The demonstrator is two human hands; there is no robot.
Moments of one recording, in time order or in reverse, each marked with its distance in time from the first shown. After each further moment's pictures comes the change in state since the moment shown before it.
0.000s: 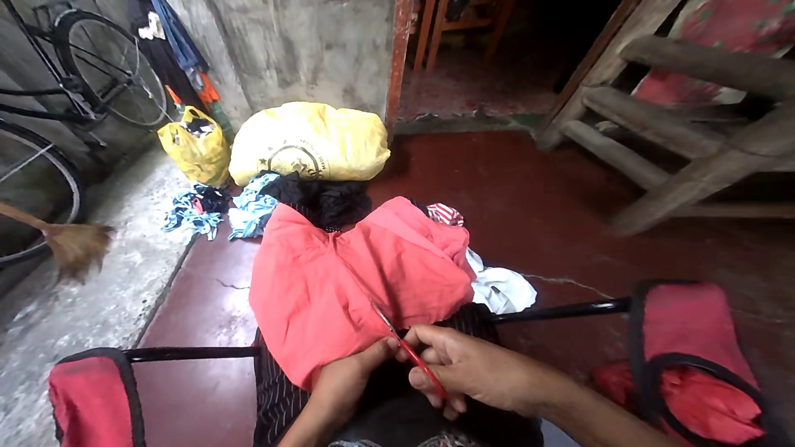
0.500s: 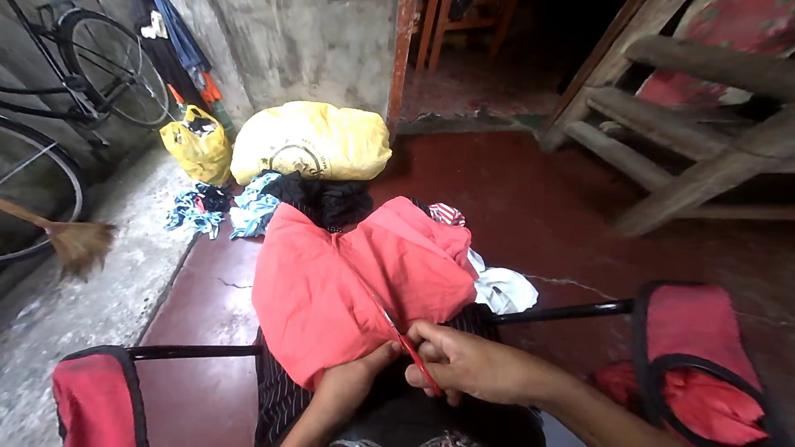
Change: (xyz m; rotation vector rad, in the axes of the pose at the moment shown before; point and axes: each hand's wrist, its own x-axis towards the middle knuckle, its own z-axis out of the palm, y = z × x) left_hand -0.003 0.004 0.000 0.218 0.047 0.025; right_hand 0.006 0.000 -0.006 -0.144 0.022 0.059
